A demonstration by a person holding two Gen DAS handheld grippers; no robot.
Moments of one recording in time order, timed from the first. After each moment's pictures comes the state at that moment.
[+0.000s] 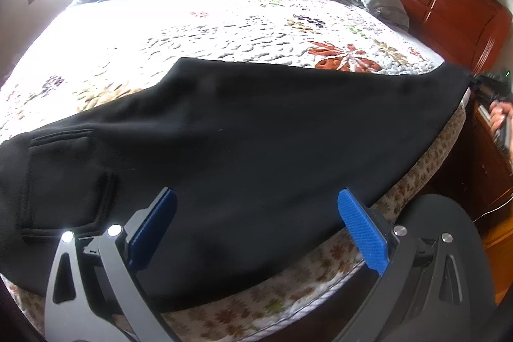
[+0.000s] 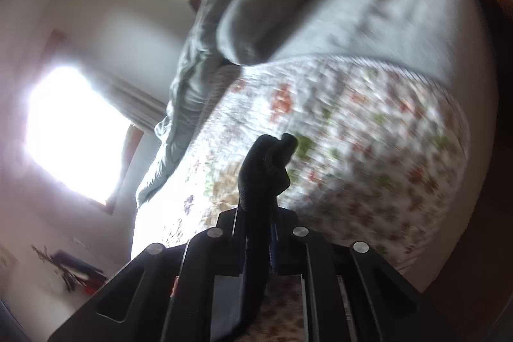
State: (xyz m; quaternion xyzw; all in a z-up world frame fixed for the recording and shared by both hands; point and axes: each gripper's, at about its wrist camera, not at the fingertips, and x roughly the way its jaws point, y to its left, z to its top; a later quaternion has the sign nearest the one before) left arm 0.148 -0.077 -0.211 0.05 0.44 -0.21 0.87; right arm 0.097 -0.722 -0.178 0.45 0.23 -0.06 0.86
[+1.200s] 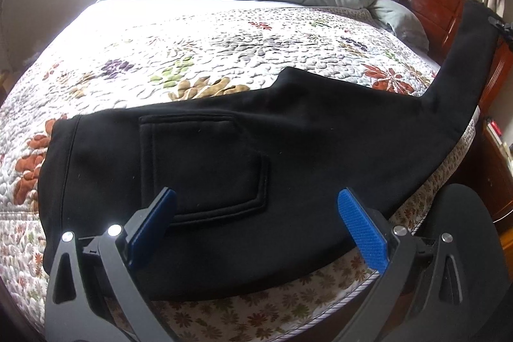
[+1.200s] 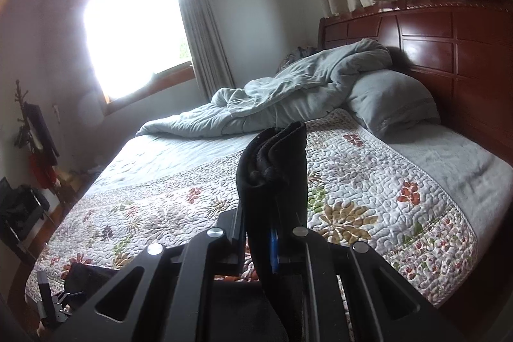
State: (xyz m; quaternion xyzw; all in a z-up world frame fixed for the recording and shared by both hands) left arm 0.152 0.050 -0.194 0.02 0.42 -0.18 0.89; right arm 0.137 -0.463 0.013 0.13 0.22 -0.01 0.97
